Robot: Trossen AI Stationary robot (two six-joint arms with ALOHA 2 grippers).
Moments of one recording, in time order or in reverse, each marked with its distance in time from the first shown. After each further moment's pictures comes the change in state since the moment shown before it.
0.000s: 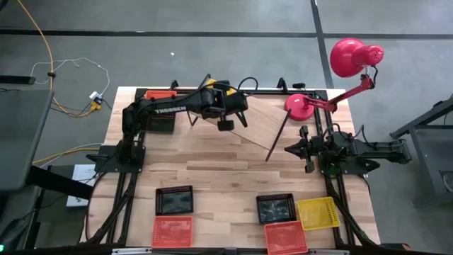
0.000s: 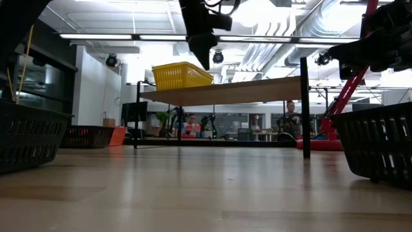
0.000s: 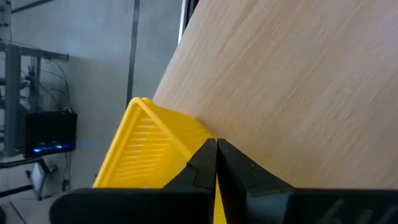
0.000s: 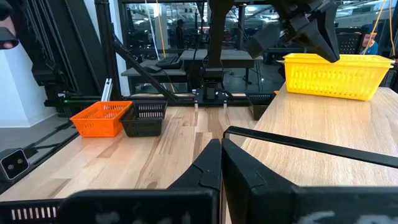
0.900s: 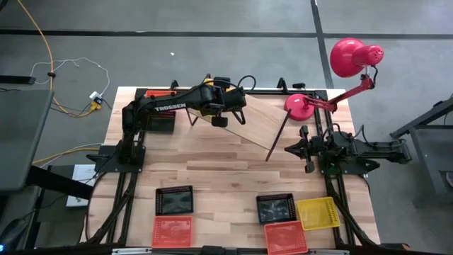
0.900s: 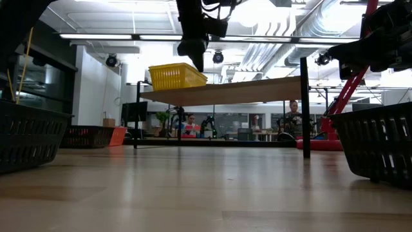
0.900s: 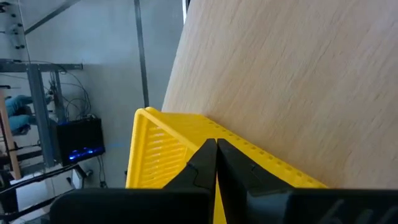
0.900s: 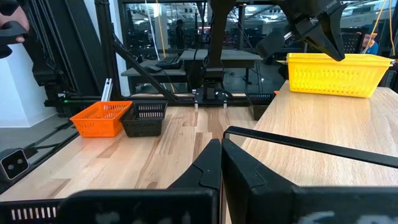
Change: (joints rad) left arm 0.033 0.000 -0.001 -0.038 -0.035 0.181; right arm 0.000 0.000 0.000 0.000 0.000 0.000
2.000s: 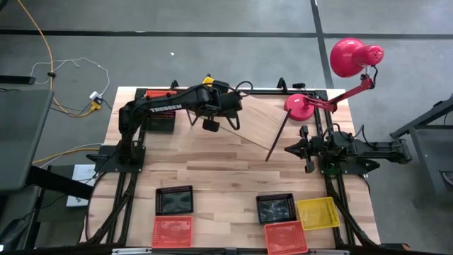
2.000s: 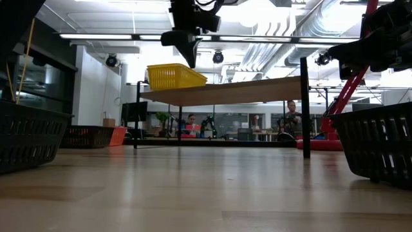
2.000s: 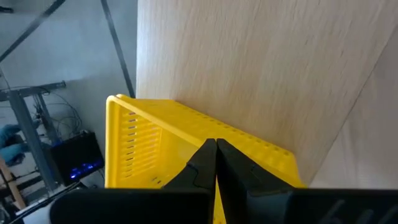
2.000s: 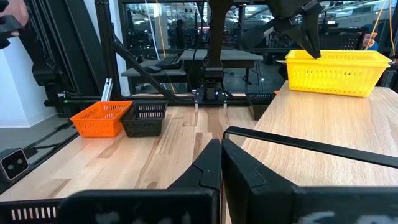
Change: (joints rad) left arm -0.028 -0.041 -0.001 -0.131 0.067 0.098; right arm 0.000 0.000 0.000 0.000 0.000 0.000
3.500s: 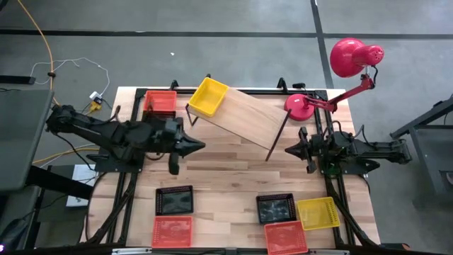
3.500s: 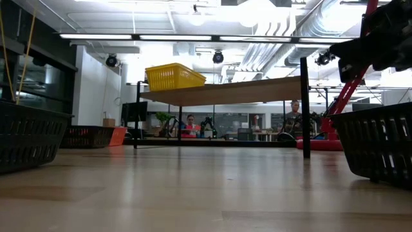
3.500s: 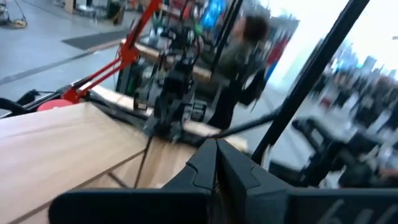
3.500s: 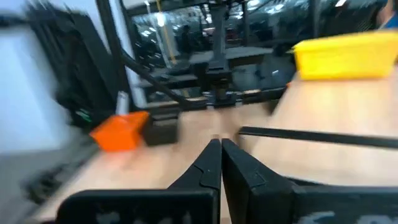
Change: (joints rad) left arm -0.493 -0.953 -1.053 1.281 0.206 -0.959; right arm 0.000 0.000 0.000 0.018 -0.052 0.190
